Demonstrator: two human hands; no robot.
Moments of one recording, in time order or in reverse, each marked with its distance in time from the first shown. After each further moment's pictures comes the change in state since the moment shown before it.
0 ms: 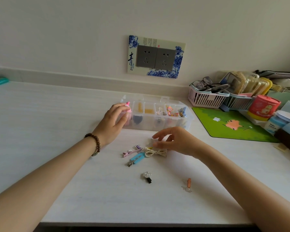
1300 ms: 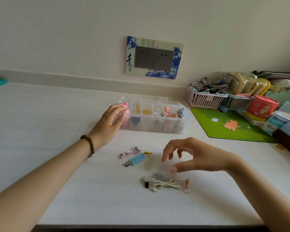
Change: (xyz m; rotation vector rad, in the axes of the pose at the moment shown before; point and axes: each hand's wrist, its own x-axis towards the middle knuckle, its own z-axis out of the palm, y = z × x) left_hand 0.002 -0.005 -0.001 0.005 -0.028 0.024; right_hand -0.057 0.002 -0.029 0.036 -0.281 -0.270
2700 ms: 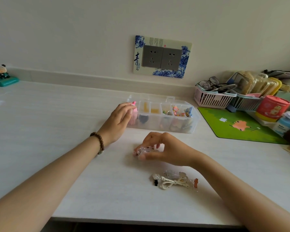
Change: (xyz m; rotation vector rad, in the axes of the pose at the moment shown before) left_hand -0.001 0.003 -0.001 -0.065 0.006 -0.030; right_hand 0.068 -0.015 0.045 -0.015 0.160 -0.082
